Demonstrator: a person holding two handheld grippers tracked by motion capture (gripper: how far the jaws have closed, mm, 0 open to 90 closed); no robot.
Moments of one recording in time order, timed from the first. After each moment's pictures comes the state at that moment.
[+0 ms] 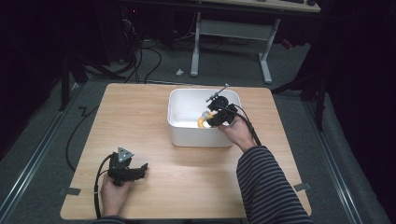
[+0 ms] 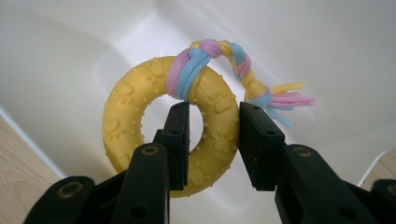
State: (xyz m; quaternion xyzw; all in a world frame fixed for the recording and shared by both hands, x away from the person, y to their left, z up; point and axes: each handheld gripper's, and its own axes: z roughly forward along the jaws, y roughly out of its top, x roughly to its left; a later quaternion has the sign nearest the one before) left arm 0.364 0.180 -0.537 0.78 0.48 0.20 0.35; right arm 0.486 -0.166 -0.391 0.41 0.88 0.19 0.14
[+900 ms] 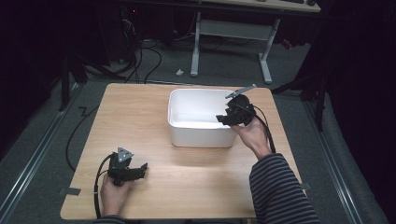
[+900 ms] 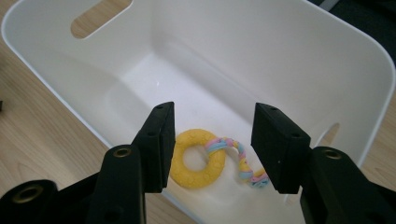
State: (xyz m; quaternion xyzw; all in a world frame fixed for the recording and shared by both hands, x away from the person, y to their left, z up) left arm 0.363 0.180 -0.537 0.78 0.48 0.20 0.35; right arm 0.454 -0.214 -0.361 0.43 0.84 0.30 0.17
